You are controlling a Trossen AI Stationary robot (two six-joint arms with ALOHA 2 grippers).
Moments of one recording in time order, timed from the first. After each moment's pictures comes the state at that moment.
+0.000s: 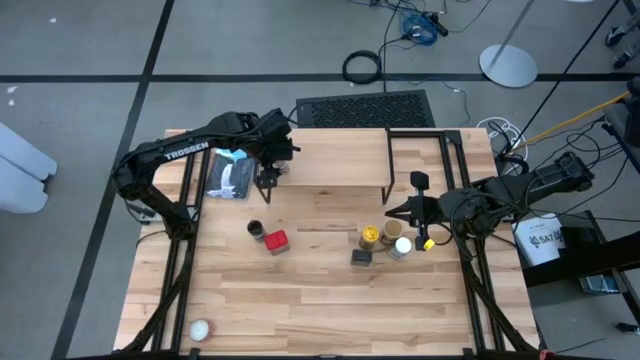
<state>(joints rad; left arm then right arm) 0.48 1.54 1.45 -1.10 0.07 0.46 0.33 0.89 0.90 -0.53 0.39 0.01</state>
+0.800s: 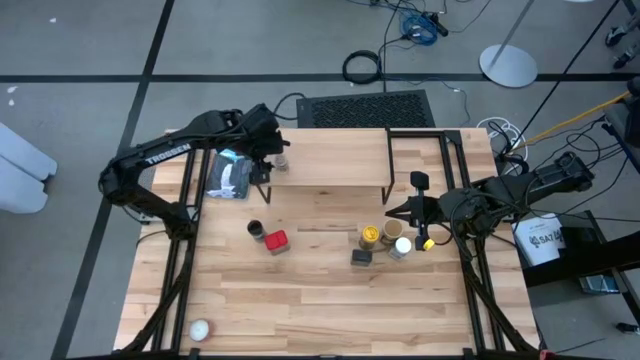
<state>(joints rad) 0.48 1.43 1.45 -1.11 -0.02 0.42 0.33 0.89 0.90 -0.53 0.39 0.01</state>
